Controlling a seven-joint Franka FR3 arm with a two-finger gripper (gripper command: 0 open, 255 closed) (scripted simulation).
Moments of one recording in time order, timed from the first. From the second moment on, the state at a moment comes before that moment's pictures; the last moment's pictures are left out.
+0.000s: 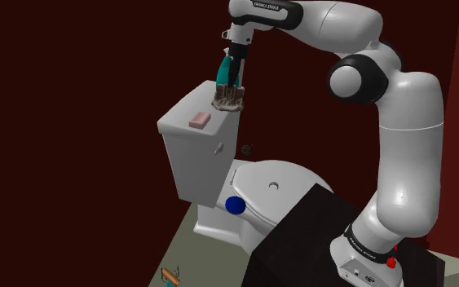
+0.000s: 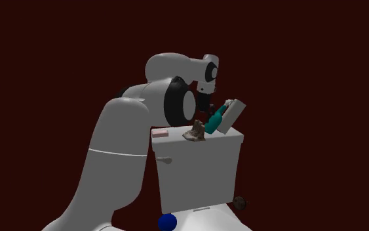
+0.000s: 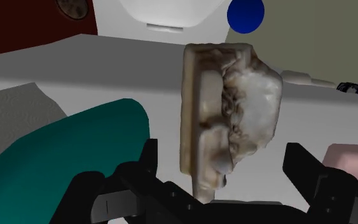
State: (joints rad) arm 0.01 0.47 -0.17 -1.08 0.23 1.51 -0.74
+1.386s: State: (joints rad) arm 0.01 0.48 -0.17 -1.07 0.23 1.50 -0.74
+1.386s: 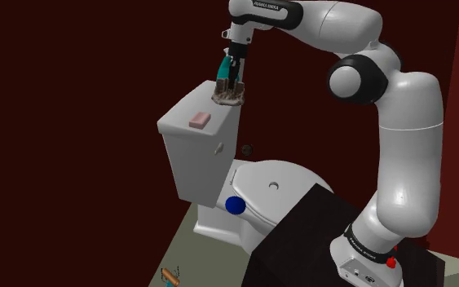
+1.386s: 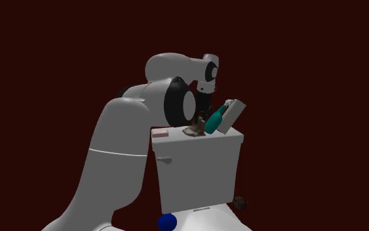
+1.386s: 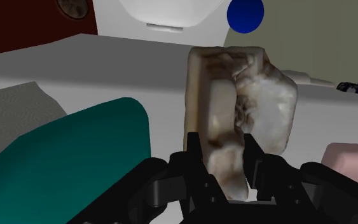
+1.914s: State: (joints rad) arm -0.01 0.56 -0.17 -0.83 0.24 1.35 -0.72
